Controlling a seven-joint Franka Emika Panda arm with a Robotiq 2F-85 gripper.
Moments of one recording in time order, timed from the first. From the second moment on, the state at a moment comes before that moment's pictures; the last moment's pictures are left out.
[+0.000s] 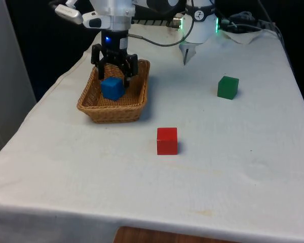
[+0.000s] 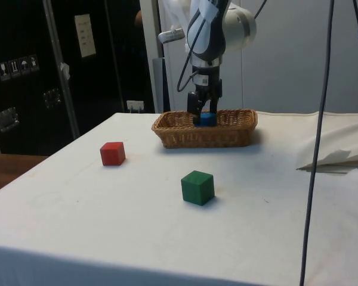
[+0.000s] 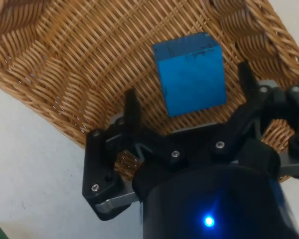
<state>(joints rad) 0.00 0.36 -0.40 -2.33 0.17 2.83 -0.22</state>
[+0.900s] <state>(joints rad) 0.00 0.24 -0.41 -2.33 0.16 2.75 -0.22</state>
